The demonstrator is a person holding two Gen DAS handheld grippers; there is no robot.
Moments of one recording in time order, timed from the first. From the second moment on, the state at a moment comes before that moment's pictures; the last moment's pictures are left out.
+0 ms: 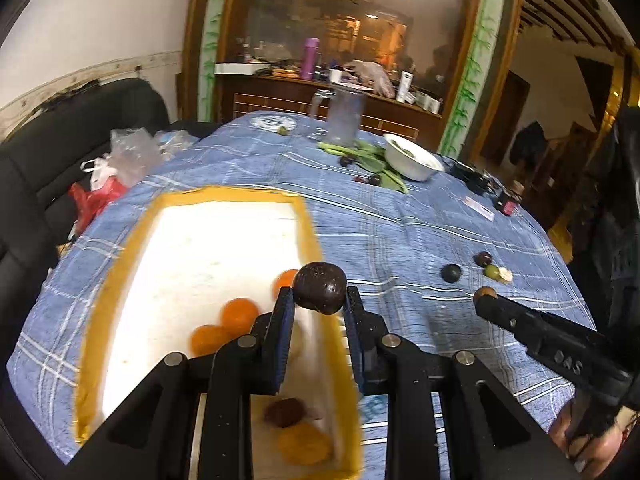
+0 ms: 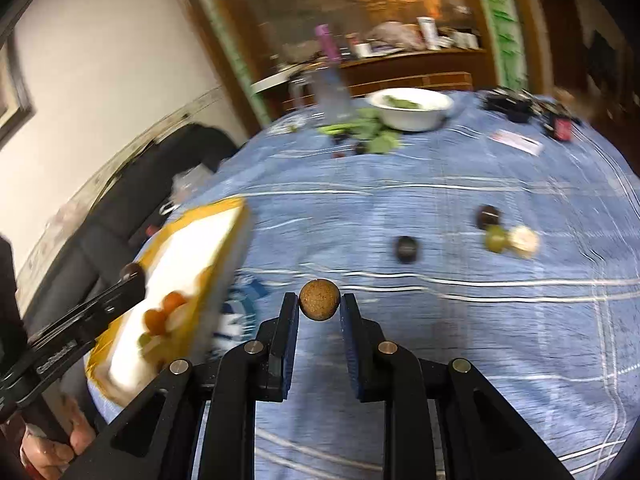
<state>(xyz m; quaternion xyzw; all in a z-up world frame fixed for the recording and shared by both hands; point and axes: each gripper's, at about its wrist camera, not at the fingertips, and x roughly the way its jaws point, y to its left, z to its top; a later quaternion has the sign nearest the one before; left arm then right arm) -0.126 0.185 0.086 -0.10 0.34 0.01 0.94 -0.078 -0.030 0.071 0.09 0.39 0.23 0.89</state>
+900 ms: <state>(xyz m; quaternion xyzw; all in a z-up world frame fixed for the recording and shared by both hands) -0.182 0.291 0.117 -0.18 0.29 0.09 0.94 -0.114 0.157 0.063 -0.15 0.35 0.26 0.89</state>
